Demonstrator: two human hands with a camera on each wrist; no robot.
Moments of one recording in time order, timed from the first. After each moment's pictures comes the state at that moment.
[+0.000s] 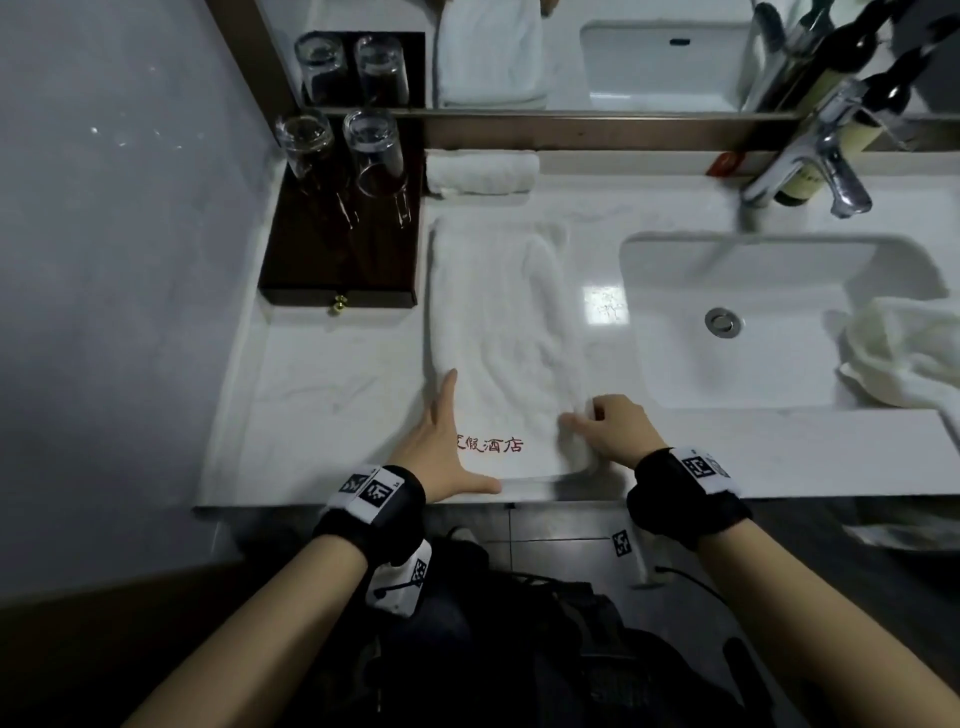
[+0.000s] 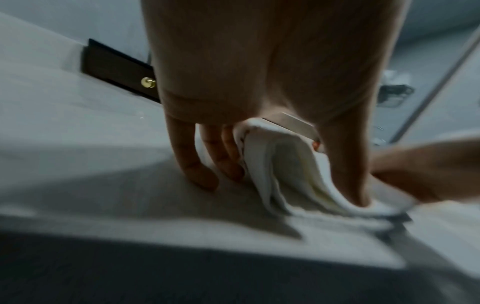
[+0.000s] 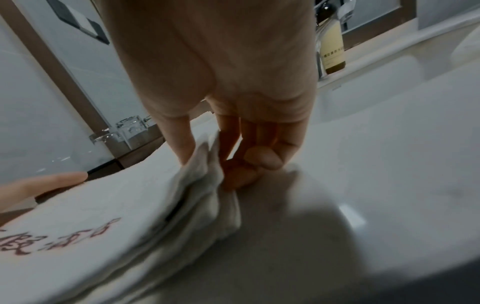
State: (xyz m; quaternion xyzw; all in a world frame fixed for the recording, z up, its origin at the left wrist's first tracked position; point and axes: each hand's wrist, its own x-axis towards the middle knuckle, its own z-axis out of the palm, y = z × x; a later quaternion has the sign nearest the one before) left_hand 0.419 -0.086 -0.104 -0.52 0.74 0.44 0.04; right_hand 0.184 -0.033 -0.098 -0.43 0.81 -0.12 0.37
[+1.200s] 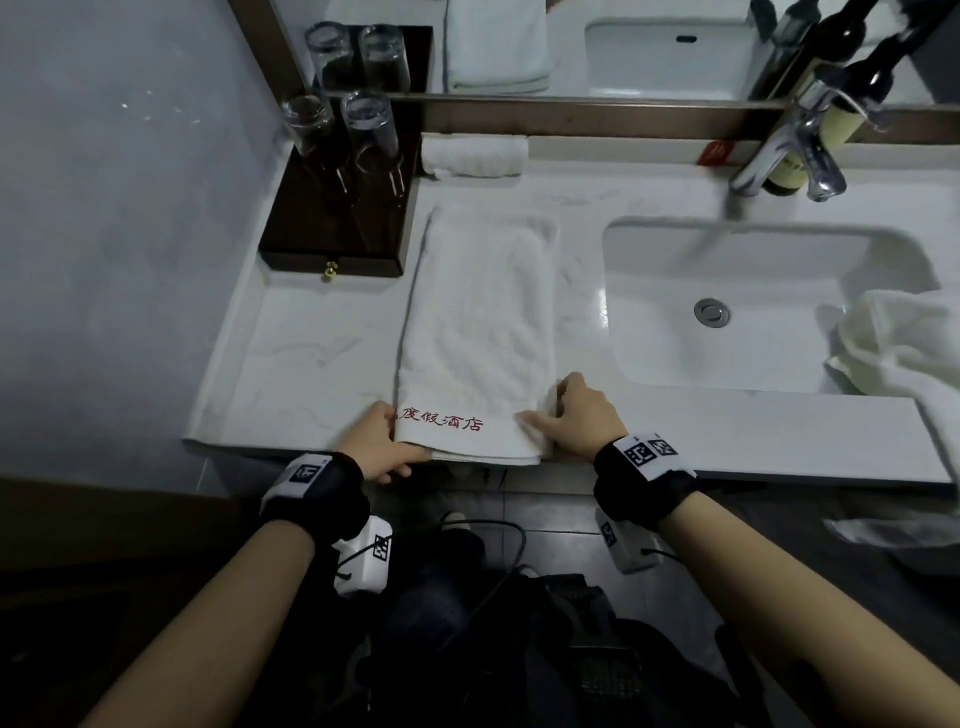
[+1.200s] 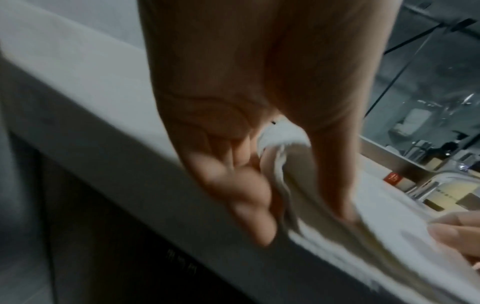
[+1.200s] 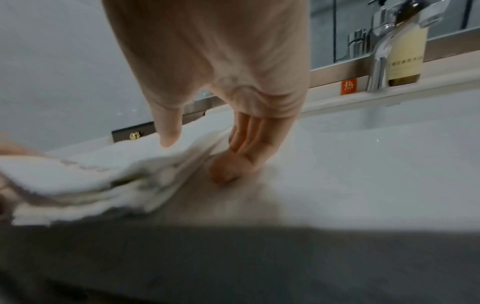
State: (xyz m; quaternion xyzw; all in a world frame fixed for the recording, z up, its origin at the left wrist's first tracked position) left_hand 0.442 -0.045 -0.103 -0.64 0.56 0.53 0.00; right_hand 0.184 0.004 -0.093 -0.49 0.78 -0.10 0.38
